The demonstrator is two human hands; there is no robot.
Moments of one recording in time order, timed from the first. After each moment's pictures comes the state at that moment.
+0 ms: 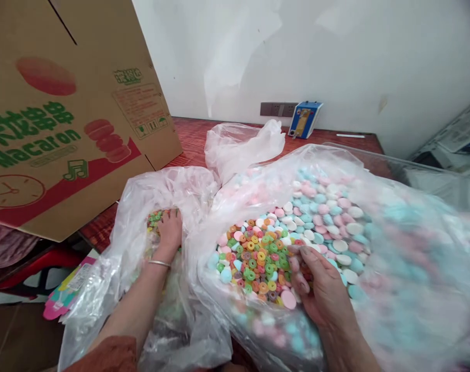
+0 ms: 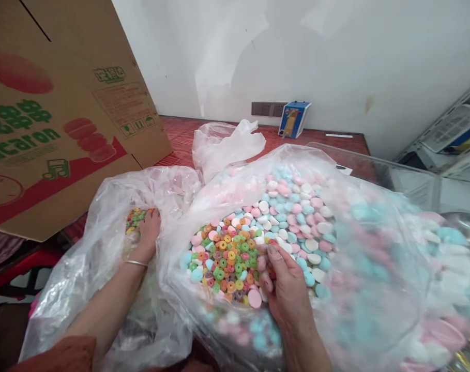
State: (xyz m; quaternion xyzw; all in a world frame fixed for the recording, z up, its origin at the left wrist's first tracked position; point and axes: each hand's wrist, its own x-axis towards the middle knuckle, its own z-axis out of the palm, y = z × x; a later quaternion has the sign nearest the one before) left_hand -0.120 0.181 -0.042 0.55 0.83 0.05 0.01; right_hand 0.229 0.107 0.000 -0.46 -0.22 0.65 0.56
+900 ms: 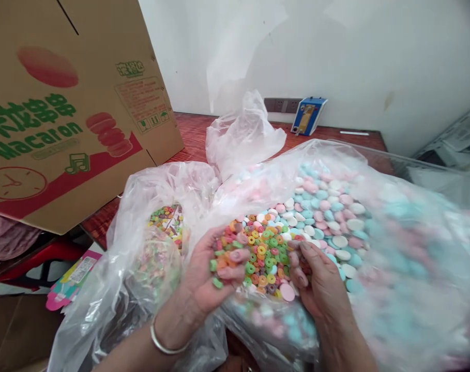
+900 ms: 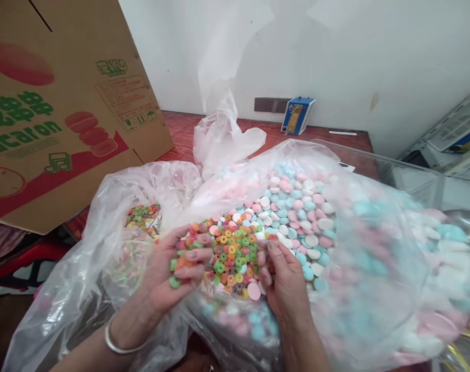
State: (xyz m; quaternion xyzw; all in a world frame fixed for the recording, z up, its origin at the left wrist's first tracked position) left_hand 0.028 0.094 0.069 -0.06 0.19 0.50 0.84; right_hand 0.229 0.105 -0.001 -0.45 -0.22 0.65 0.57
